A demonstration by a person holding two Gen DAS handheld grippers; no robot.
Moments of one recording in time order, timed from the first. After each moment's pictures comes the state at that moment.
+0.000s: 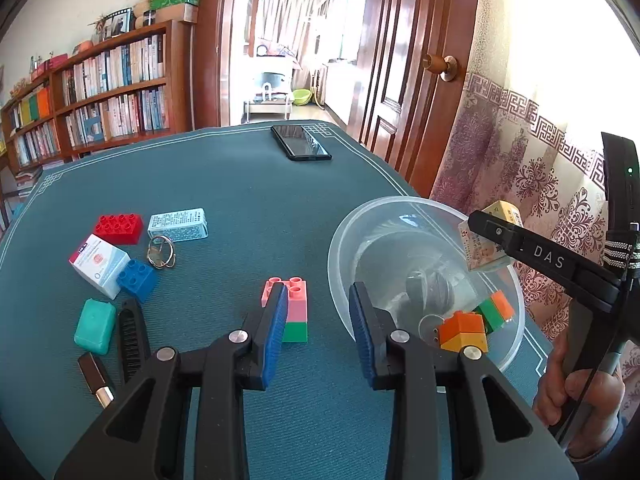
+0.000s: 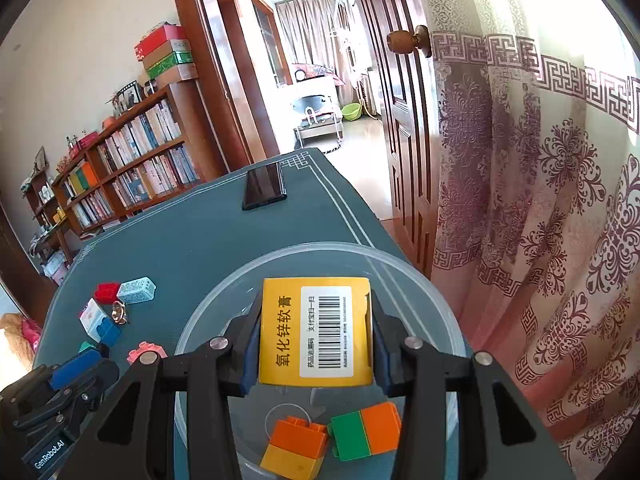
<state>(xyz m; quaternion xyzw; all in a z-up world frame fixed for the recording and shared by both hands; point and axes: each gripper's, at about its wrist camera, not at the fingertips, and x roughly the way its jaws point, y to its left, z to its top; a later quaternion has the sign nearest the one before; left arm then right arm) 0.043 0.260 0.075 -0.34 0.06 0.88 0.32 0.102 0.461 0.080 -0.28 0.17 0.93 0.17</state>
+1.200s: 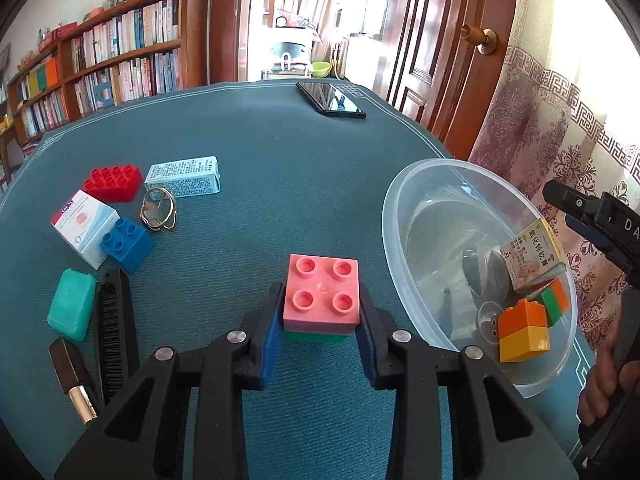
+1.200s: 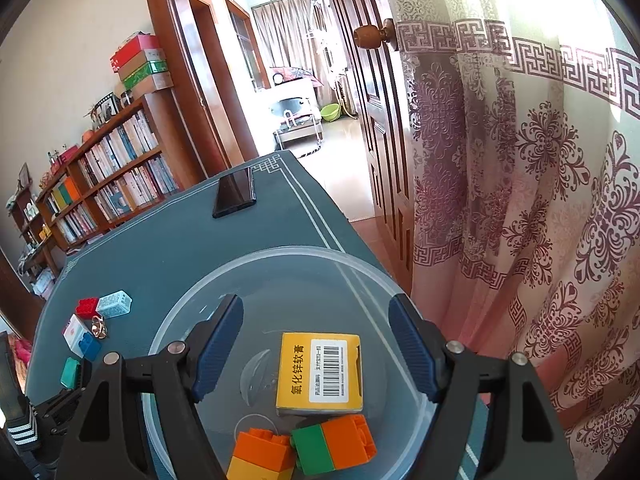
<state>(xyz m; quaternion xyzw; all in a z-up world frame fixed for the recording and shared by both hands) 0.012 0.260 0.032 -0.38 0.06 0.88 0.28 0.107 0.483 0.073 -0.27 0.19 0.92 0.21</state>
